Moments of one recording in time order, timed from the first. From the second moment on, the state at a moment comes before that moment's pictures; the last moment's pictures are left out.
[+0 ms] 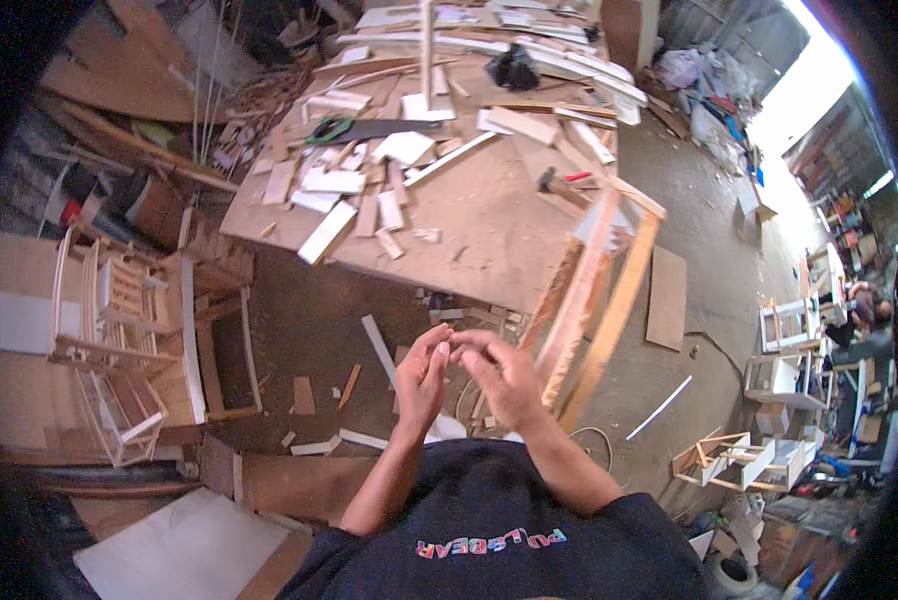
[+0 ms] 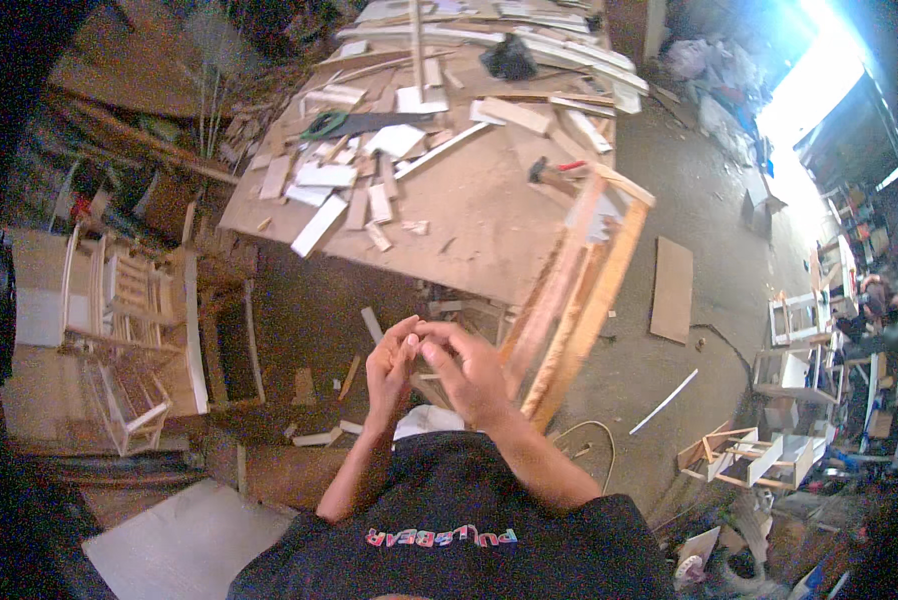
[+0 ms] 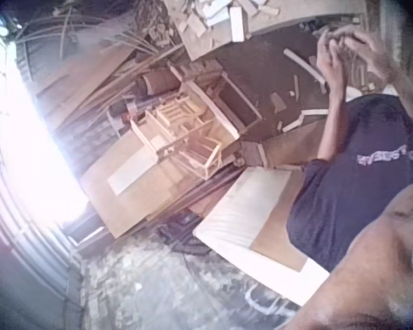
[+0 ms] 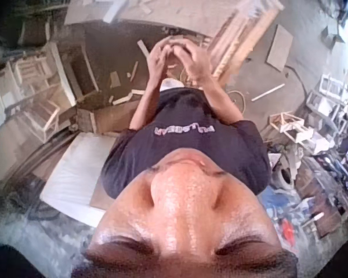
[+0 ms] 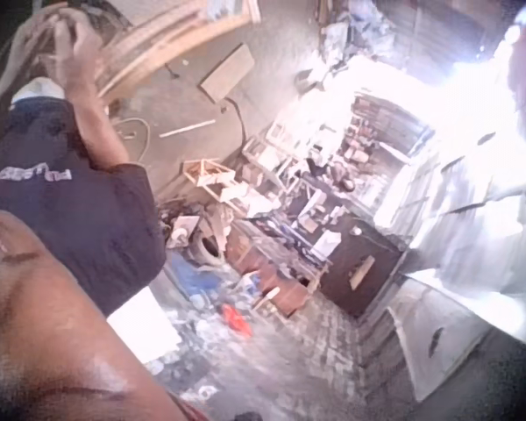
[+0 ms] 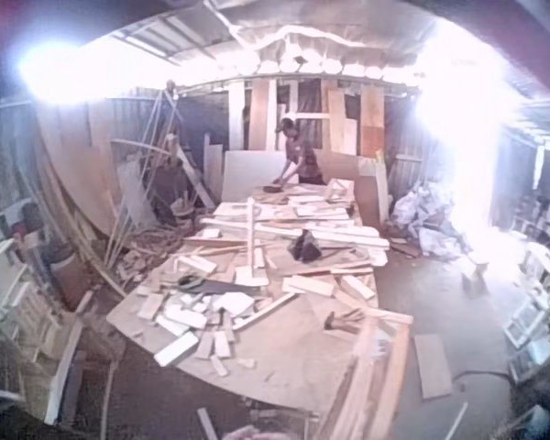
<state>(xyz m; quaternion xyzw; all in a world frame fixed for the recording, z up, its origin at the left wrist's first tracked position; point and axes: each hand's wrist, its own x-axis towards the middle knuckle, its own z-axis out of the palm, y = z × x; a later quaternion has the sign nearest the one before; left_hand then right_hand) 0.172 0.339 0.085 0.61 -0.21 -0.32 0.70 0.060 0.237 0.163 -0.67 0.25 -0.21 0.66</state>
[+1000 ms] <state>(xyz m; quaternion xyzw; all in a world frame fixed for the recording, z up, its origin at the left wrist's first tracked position) 0.526 0.230 -0.035 0.80 -0.19 -0.28 0.49 0.447 0.051 -0.090 -0.61 0.45 -0.16 0.64</state>
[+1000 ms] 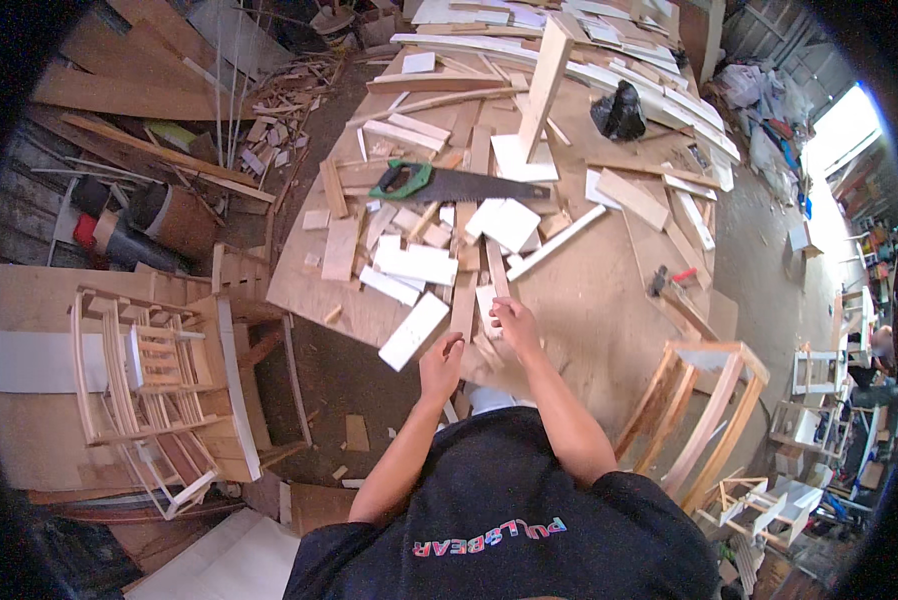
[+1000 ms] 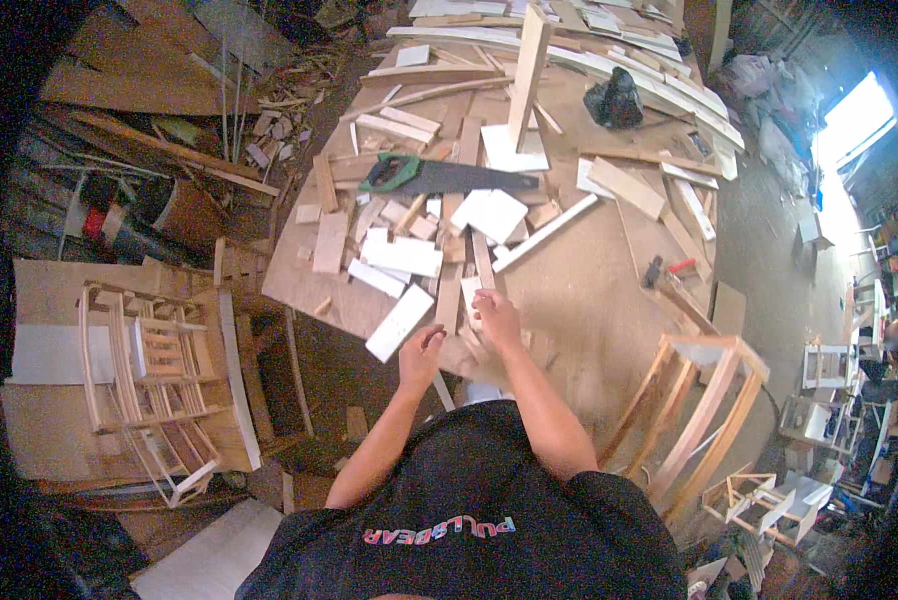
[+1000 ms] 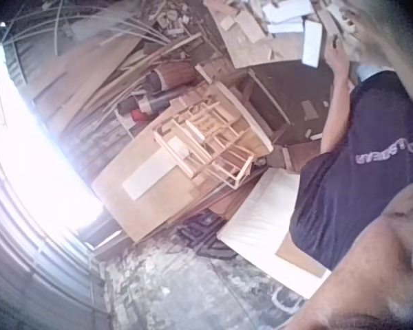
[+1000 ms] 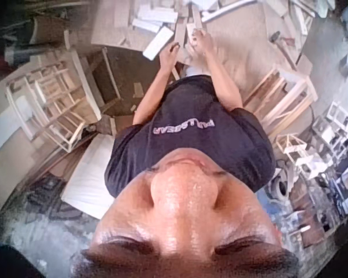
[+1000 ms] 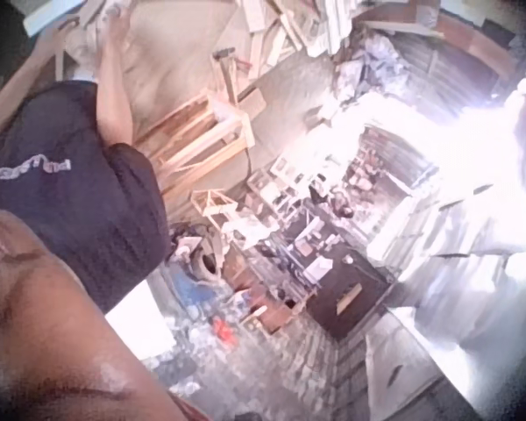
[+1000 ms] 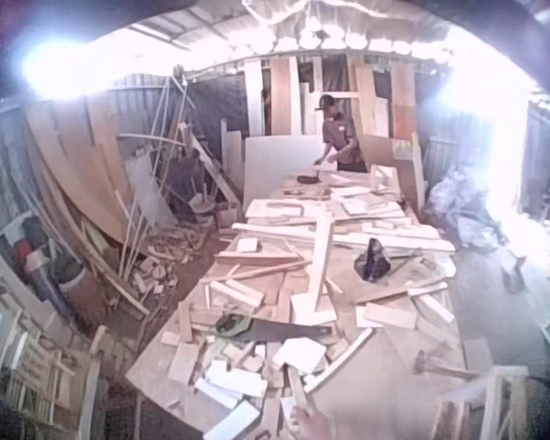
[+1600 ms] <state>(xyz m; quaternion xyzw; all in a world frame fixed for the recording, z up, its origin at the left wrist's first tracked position) 0.618 0.160 -0.056 0.76 -0.17 -0.31 0.55 0.641 -0.156 -0.055 -0.95 0.28 -0.05 0.10</state>
